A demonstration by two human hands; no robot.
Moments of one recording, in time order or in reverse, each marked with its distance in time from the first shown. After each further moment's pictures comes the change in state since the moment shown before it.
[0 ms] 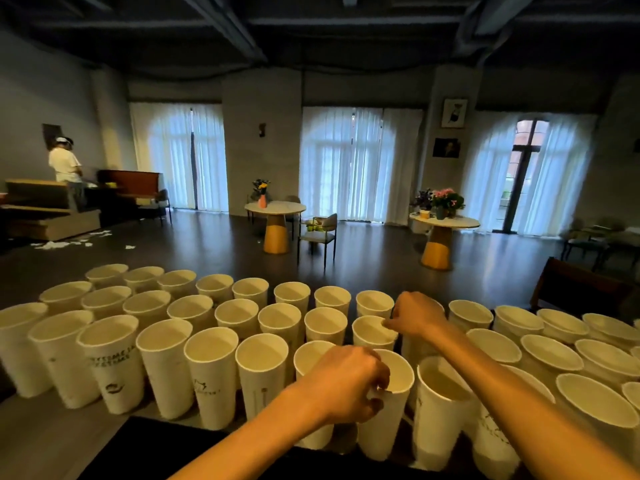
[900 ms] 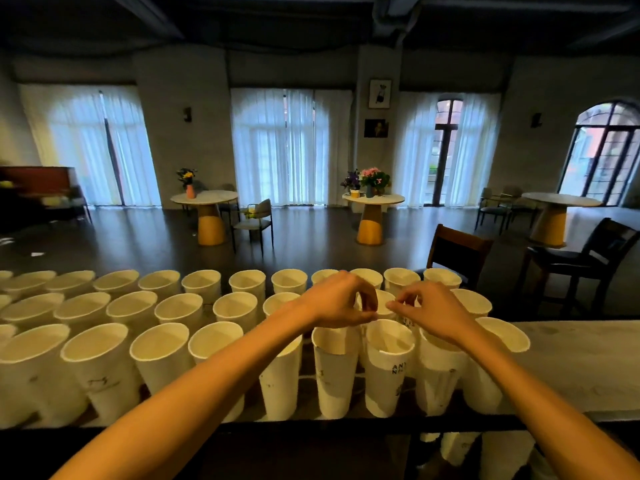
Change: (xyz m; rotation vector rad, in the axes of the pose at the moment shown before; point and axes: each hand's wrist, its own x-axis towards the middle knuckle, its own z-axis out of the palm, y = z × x) left_hand 0.259 0.249 0.033 -0.164 0.051 0.120; right_hand -0.133 0.372 -0.118 0.322 0.140 -0.057
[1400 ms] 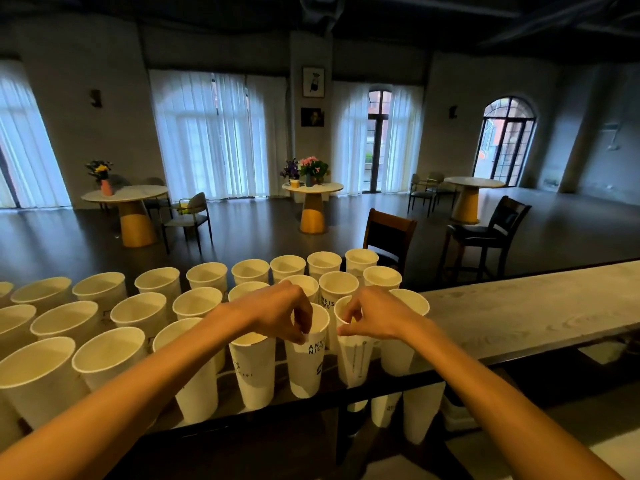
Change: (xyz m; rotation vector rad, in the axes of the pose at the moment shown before) left_hand 0.025 0.018 0.042 0.073 -0.312 0.035; right_hand -0.042 0.048 -0.020 -0.198 -0.274 0.002
